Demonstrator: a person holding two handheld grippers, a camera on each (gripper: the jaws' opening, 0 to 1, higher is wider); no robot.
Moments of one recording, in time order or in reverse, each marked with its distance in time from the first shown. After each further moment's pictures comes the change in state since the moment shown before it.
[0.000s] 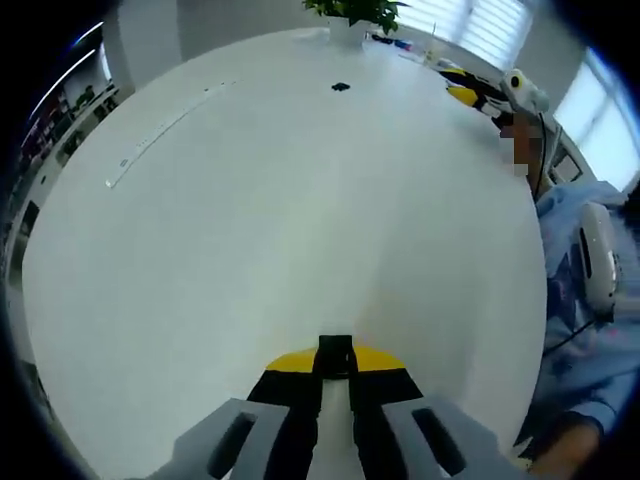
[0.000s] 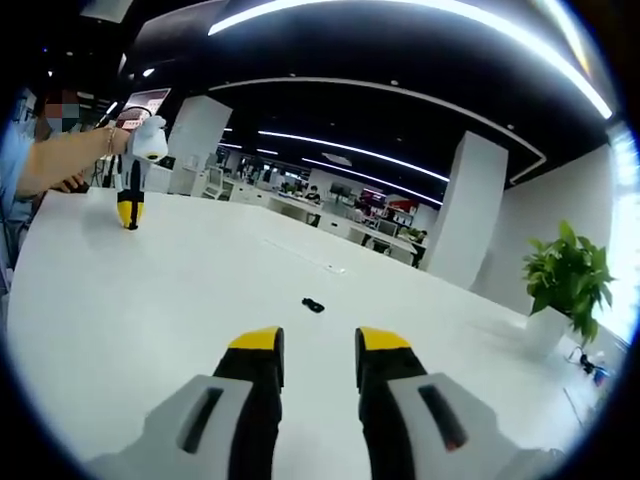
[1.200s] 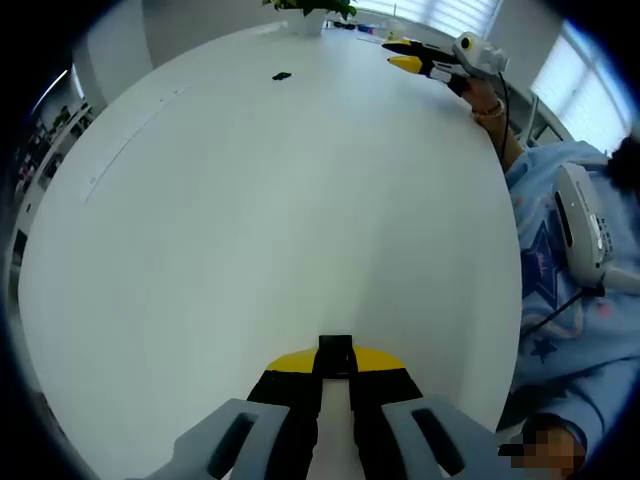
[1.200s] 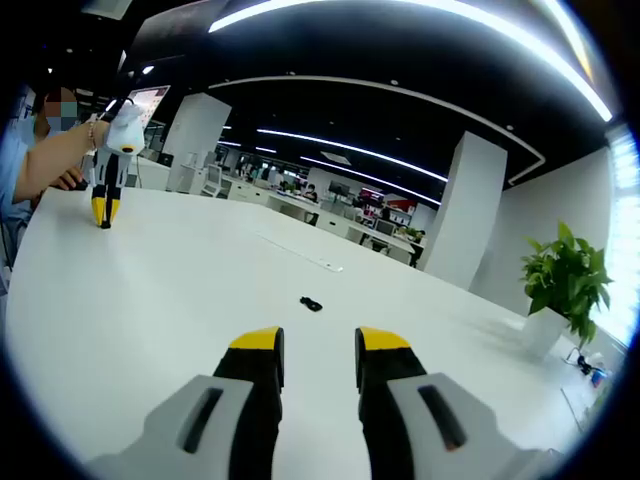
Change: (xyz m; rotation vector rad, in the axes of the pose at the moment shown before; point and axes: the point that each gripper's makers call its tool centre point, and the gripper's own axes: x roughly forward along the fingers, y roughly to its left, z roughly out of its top) left arm 0.000 -0.048 -0.022 0.099 0.049 -0.038; right arm -0.001 -0.001 0.000 -0.006 0.003 -0.010
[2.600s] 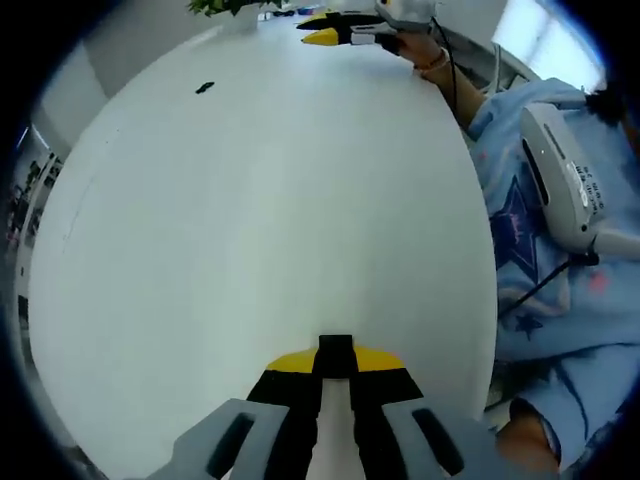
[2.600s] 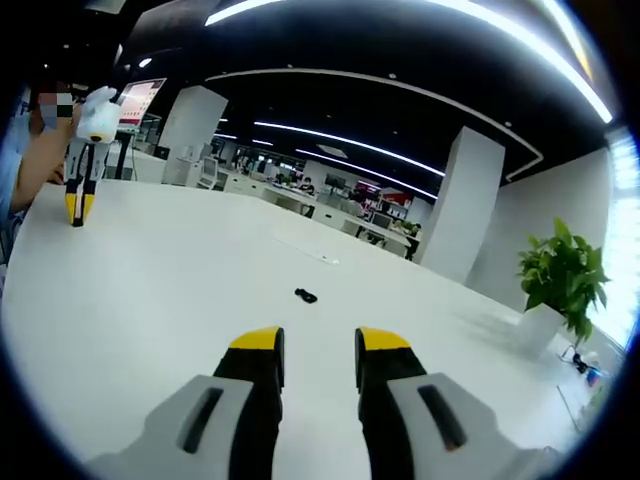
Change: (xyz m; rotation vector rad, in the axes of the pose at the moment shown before) left arm 0.006 -0.048 -0.002 0.206 0.090 0.005; right arm 0.003 -0.003 -0.007 -0.006 0.039 -0.016
